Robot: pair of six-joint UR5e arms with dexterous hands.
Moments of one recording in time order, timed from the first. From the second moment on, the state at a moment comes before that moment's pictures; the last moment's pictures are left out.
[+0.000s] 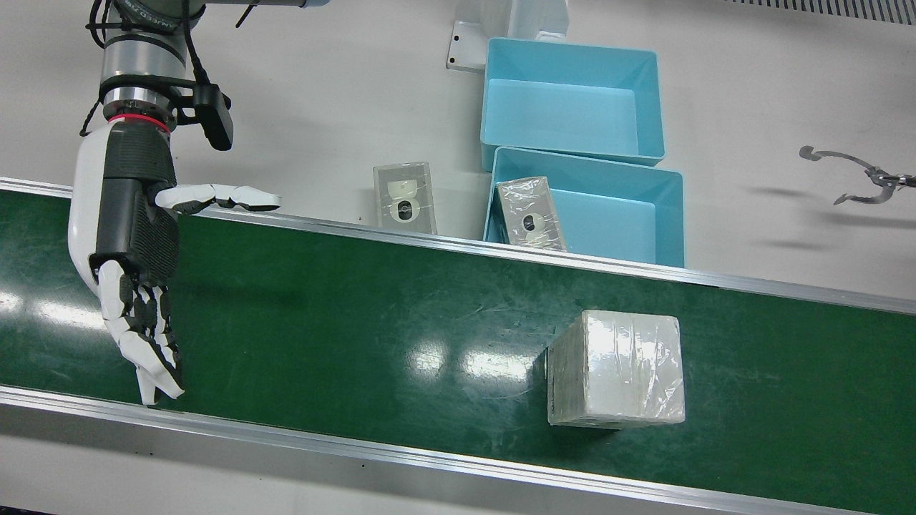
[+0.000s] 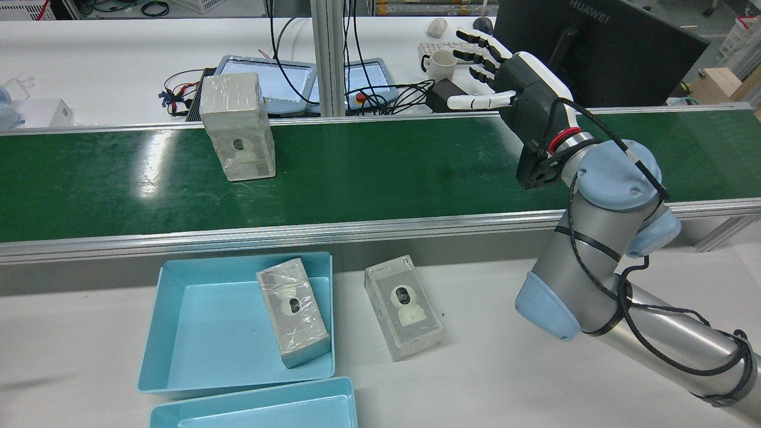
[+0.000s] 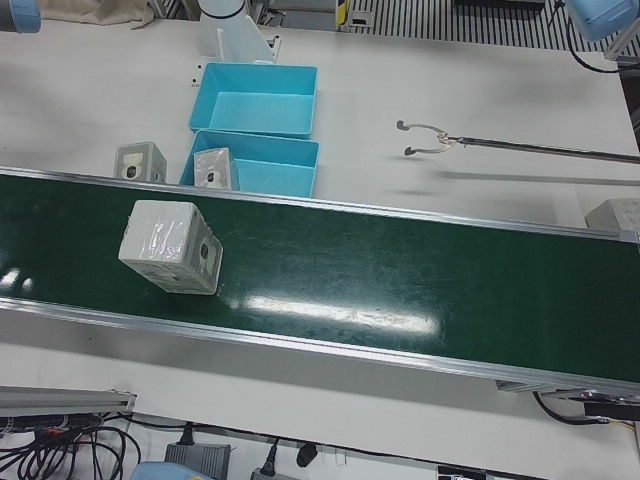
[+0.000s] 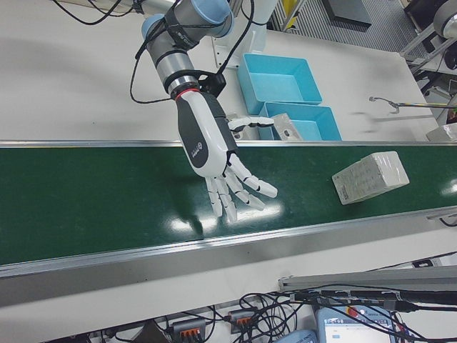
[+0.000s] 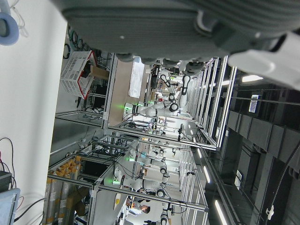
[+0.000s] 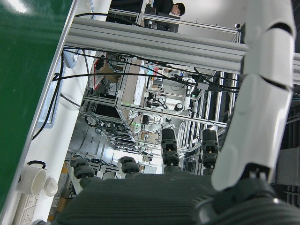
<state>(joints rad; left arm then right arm) -1.82 -1.80 -1.75 0.40 1.93 -0.16 0.87 -1.01 1.85 -3.78 -1.08 -0.27</state>
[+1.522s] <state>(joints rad) -1.82 -1.80 -1.75 0.40 1.93 -0.16 0.86 -0.96 1.80 -3.77 -1.08 -0.27</state>
